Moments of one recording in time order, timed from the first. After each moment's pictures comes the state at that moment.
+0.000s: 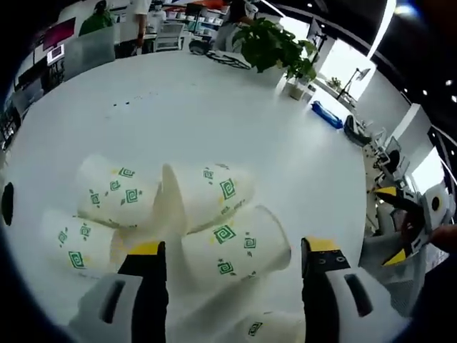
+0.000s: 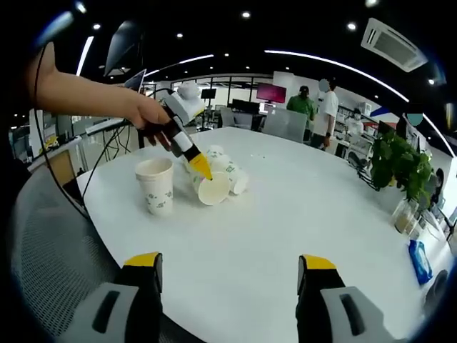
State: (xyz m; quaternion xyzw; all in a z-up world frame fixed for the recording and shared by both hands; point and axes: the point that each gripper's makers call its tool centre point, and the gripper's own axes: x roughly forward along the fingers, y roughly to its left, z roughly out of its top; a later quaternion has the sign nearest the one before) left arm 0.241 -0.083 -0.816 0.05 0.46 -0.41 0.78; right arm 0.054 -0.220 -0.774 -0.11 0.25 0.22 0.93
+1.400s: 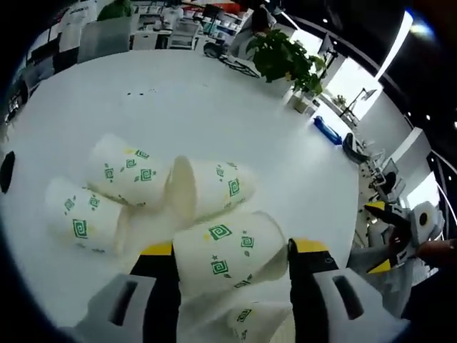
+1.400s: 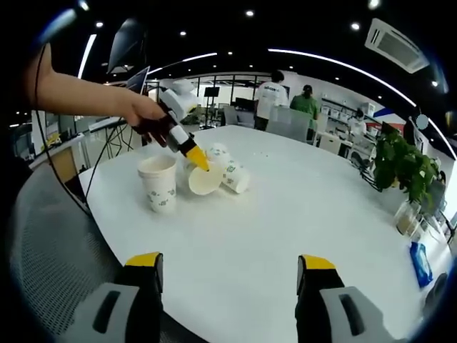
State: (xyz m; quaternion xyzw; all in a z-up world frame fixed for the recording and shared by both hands) left arm 0.227 -0.066 -0.796 -0.02 0.46 -0.40 0.79; right arm 0.053 -0.219 -0.776 -0.11 0.26 0.23 0.93
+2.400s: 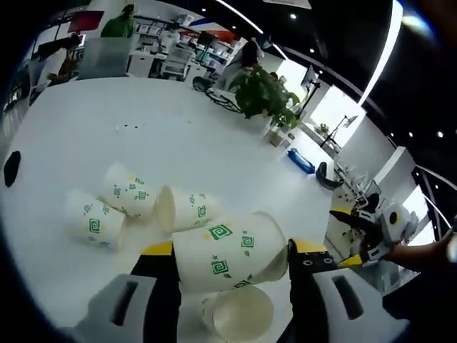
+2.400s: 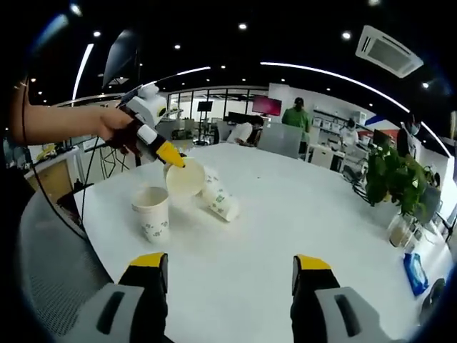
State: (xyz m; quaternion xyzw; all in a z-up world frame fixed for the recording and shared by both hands) left arm 0.196 -0.056 -0.720 -0.09 0.38 -0.44 0.81; right arm 0.079 -0.205 -0.718 -0.09 0.19 0.23 0.95
